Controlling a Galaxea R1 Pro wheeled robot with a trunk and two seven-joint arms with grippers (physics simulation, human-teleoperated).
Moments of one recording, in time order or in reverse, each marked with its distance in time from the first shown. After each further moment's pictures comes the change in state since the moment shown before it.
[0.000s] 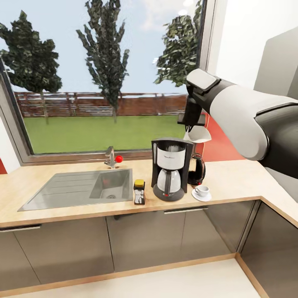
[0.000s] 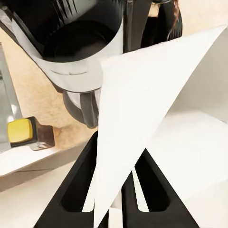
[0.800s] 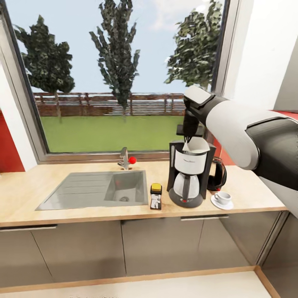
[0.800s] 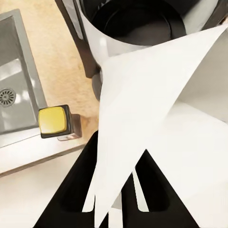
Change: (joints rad) left arm 0.000 0.000 -0.001 0.001 0.000 0.000 -0.006; right arm 0.077 0.000 0.000 0.008 0.005 0.000 0.006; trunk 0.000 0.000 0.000
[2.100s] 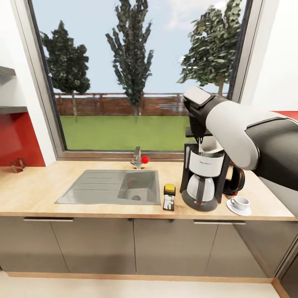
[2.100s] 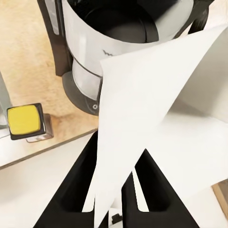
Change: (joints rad) left arm 0.000 0.000 0.000 0.017 -0.007 0.000 0.000; right arm 0.003 0.000 0.000 0.001 0.001 -0.003 -0.254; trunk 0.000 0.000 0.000
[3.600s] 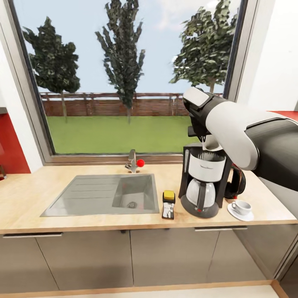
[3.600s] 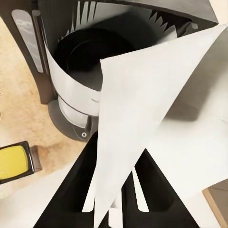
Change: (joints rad) left arm 0.000 0.000 -0.004 0.006 -0.006 0.001 0.000; right arm 0.002 0.000 0.002 -0.001 0.087 0.000 0.018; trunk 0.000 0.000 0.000
